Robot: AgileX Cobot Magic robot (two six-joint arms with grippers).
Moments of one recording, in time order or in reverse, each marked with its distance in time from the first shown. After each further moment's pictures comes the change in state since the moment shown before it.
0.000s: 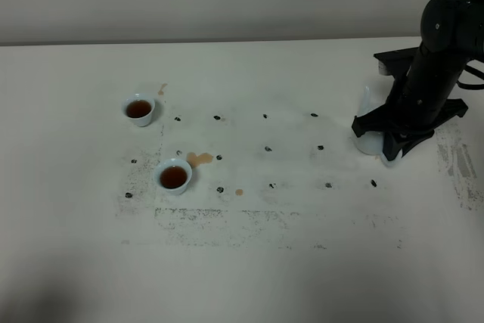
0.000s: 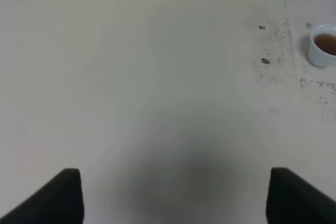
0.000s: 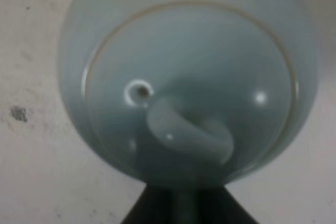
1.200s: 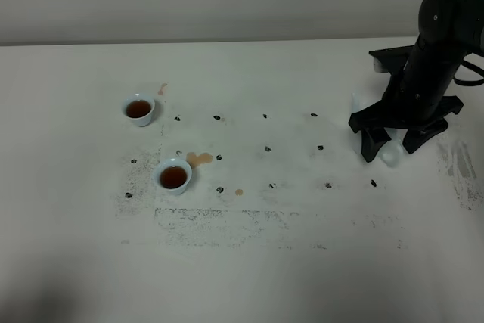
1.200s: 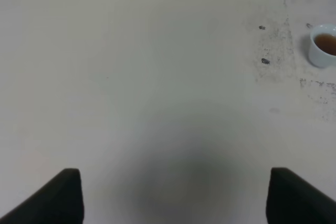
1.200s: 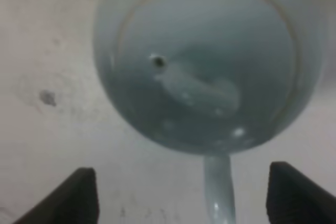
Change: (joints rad) left arm 0.000 0.000 0.000 0.000 0.000 0.000; right arm 0.003 0.003 -0.056 0.036 0.084 -0.027
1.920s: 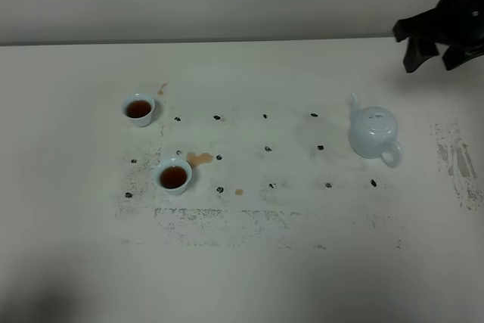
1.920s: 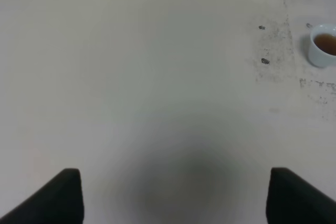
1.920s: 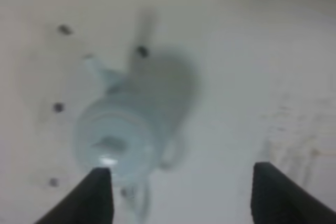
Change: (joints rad) left arm 0.000 0.000 0.000 0.000 0.000 0.000; right arm -0.153 -0.105 -0.214 0.011 0.019 0.049
